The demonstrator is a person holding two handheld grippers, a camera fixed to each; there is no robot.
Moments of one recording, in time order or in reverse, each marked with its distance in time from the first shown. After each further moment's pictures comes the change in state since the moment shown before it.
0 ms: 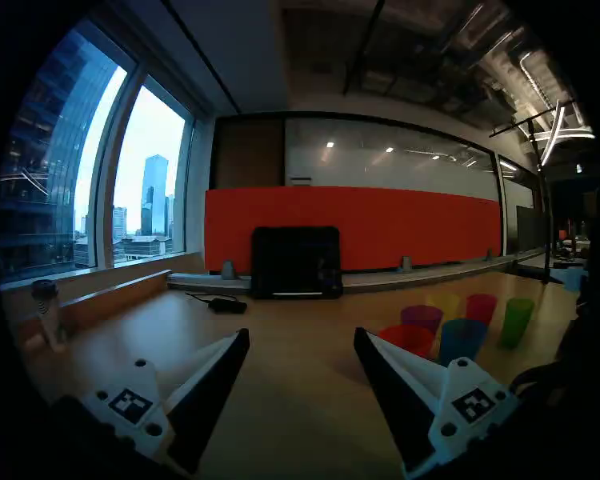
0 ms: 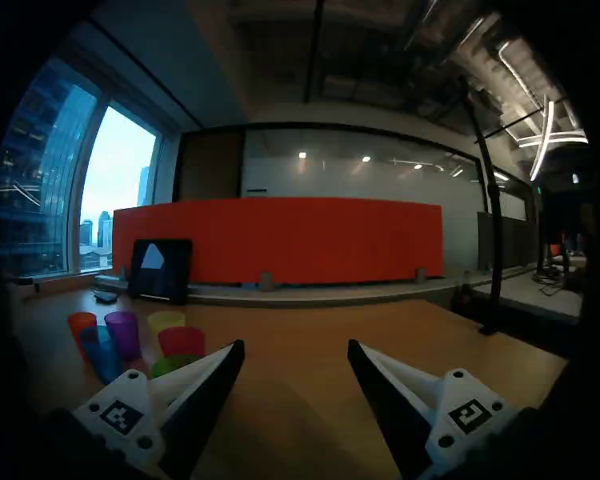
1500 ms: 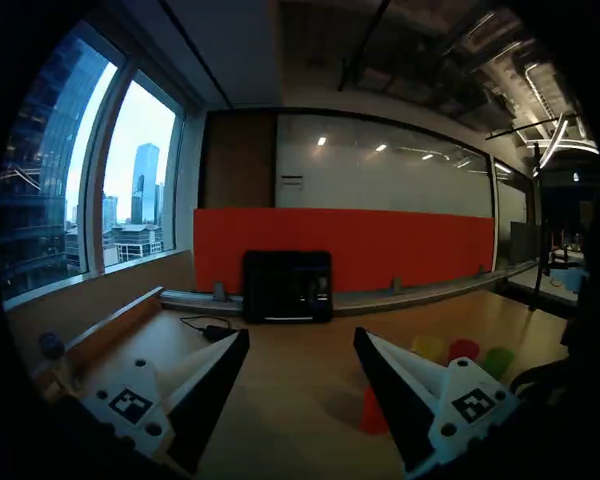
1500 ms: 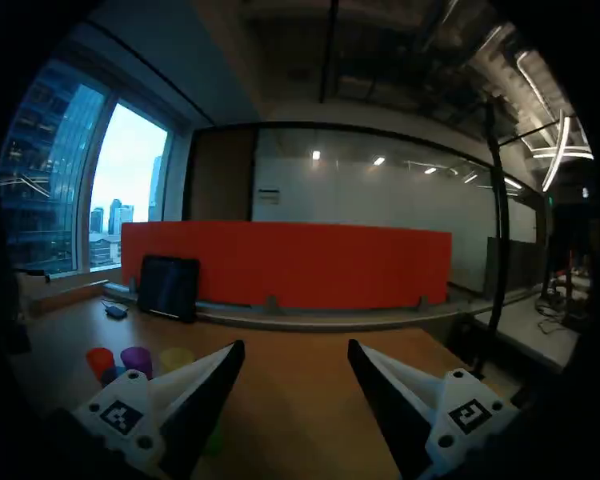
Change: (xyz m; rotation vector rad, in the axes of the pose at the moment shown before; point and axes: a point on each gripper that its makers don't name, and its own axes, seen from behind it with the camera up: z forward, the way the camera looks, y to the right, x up) left arm 0.119 0.002 0.020 -0.053 -0.047 -0.020; right arm 0.123 0.009 -0.002 0.064 -0.036 -0.041
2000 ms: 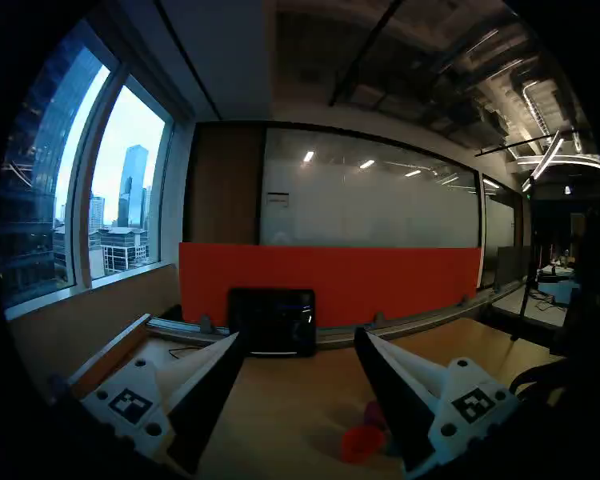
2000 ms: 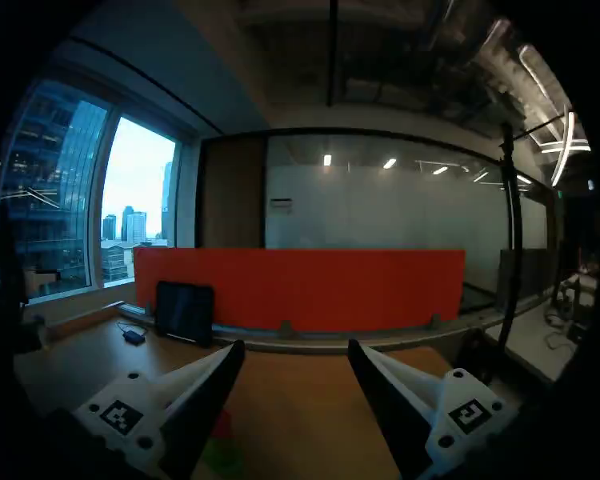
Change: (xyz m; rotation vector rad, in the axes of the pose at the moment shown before) left arm 0.105 0.009 0.006 -0.075 0.042 -0.024; right arm 0.090 -0.004 0.002 0.068 0.006 0.032
